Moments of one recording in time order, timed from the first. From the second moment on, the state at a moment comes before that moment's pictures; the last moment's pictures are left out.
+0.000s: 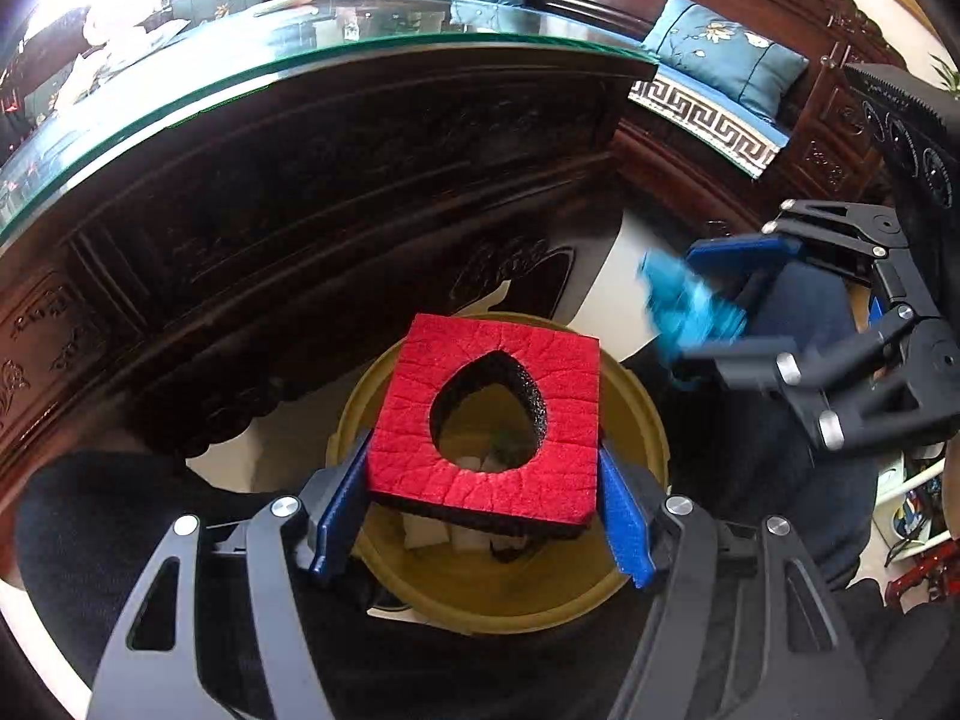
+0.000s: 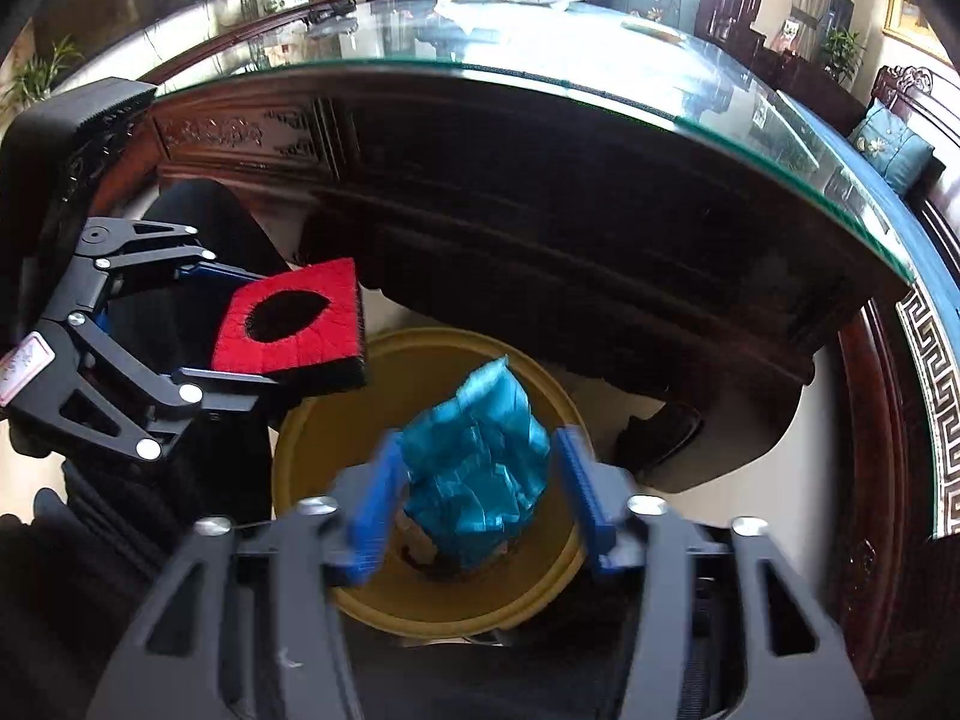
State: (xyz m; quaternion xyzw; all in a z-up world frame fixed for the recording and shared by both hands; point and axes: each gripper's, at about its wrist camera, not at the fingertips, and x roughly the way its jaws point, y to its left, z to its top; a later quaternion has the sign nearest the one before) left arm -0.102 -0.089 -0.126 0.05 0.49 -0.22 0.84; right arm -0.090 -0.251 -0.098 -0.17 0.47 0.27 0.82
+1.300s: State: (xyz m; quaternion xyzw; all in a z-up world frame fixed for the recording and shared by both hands) left arm -0.065 -0.150 -0.190 0.06 0.57 -0.25 0.78; right arm -0.067 -0.302 -0.126 -0.12 0.50 0.24 0.82
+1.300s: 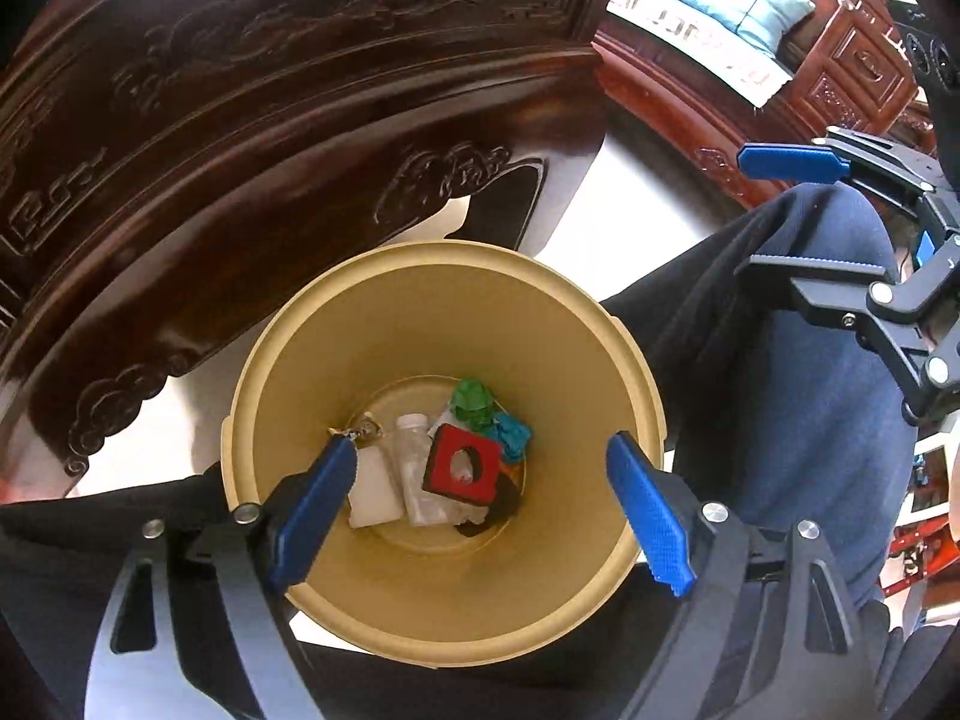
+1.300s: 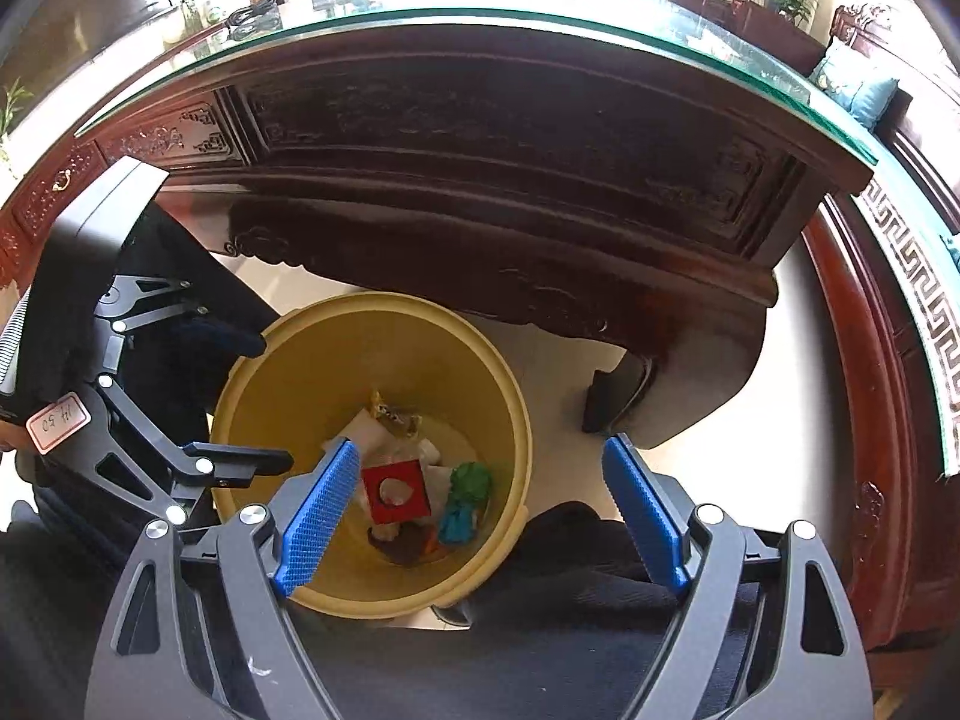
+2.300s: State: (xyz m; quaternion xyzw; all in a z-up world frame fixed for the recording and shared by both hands) left arm -0.041 -0.019 0.042 -0.01 0.22 0.08 0.97; right arm 0.003 -0.227 0.033 0.04 0.21 0.20 0.96
